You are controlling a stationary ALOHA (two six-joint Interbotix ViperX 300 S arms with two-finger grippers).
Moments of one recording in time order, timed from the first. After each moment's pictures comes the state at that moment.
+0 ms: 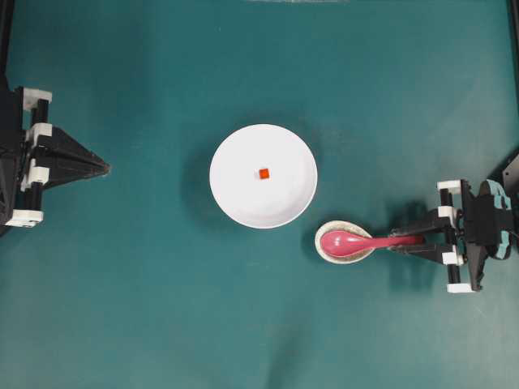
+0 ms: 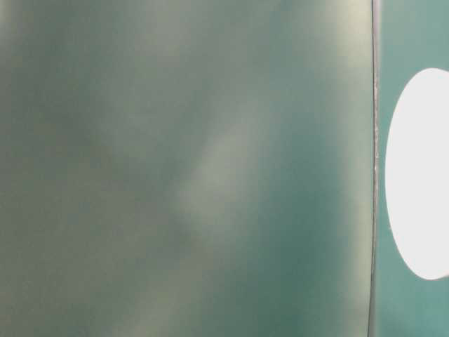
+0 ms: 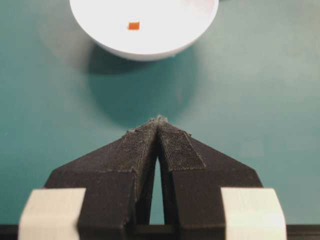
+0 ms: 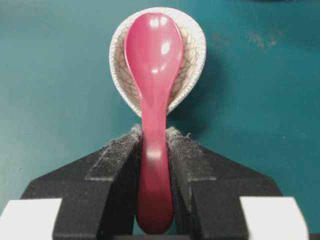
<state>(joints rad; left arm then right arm) 0.02 -0.89 1.16 0.01 0.13 -0.03 0.63 0.10 1.41 0.62 -1.17 0.04</state>
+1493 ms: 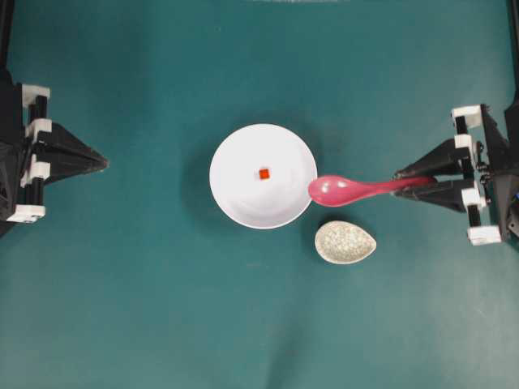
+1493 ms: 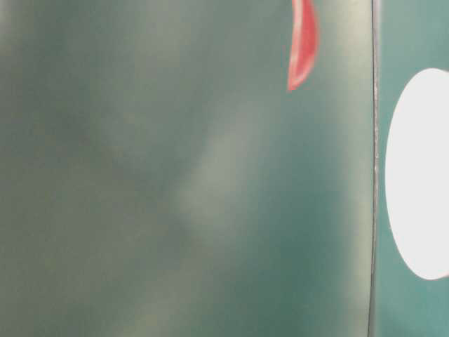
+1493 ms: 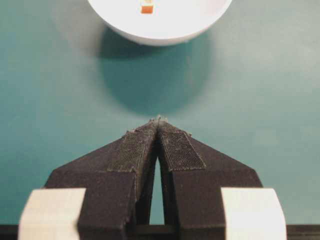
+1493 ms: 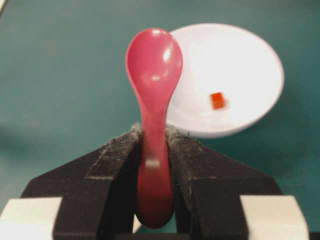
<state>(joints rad) 0.05 -0.89 1.16 0.01 0.17 -0.03 0.04 -0.78 1.14 0.61 -0.08 -0.49</state>
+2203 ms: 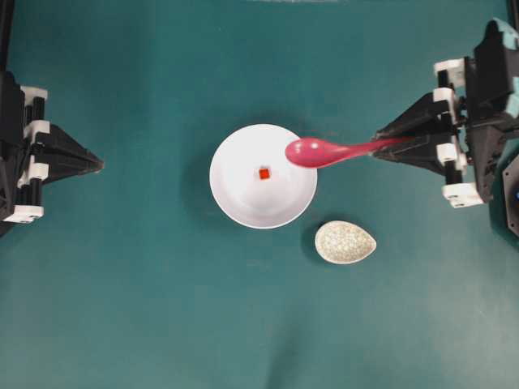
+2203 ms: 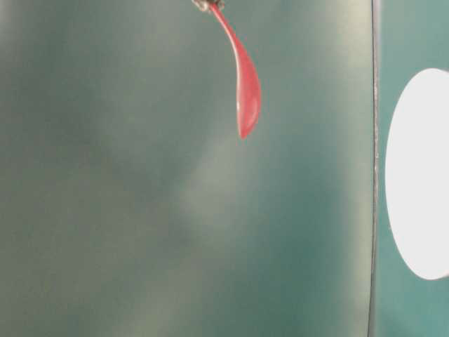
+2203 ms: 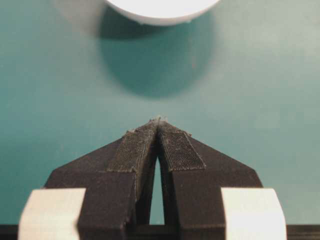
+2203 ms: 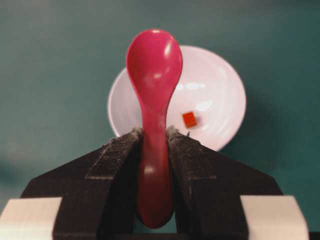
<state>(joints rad) 0.06 -0.90 1.16 0.01 0.24 -0.03 -0.15 -0.67 0.89 0.59 0.21 -0.49</state>
